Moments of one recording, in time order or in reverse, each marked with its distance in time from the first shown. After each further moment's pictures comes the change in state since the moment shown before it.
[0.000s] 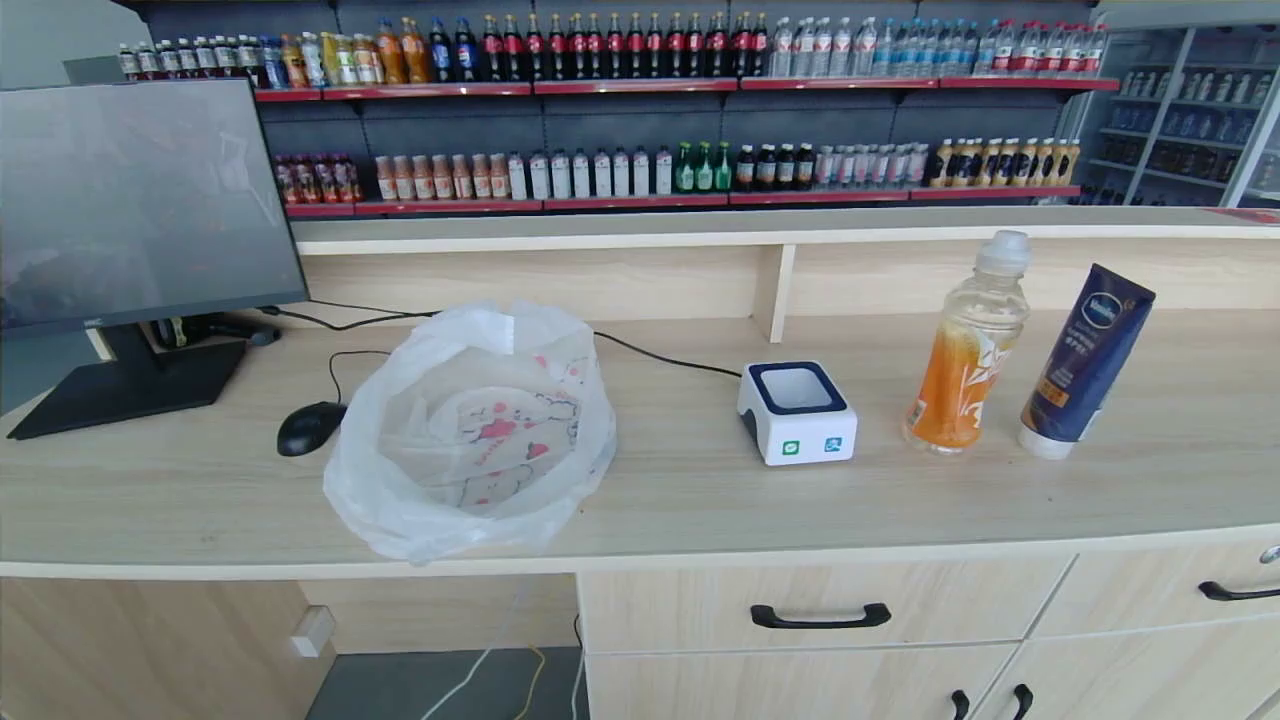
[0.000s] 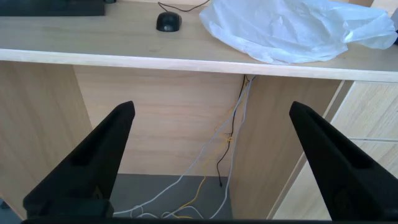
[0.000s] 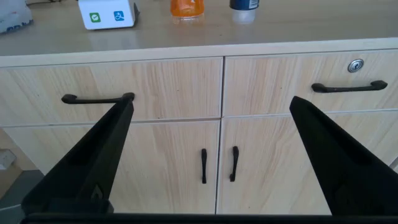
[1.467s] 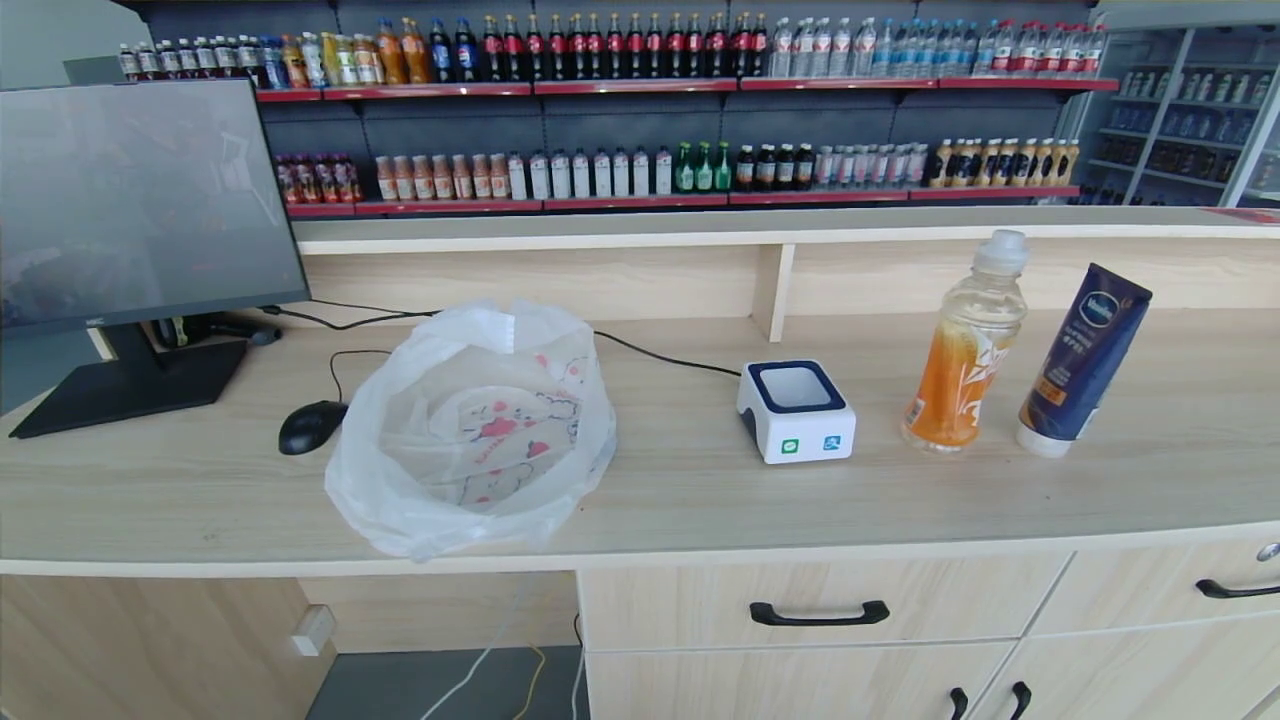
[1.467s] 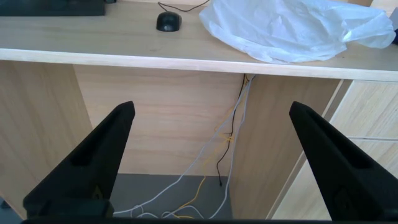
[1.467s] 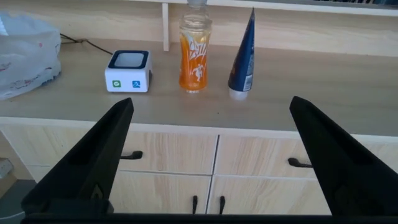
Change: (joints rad) left arm 0.000 0.000 0.000 0.000 0.000 0.000; right arm 0.011 0.426 -0.502 0.017 0.045 -0.092
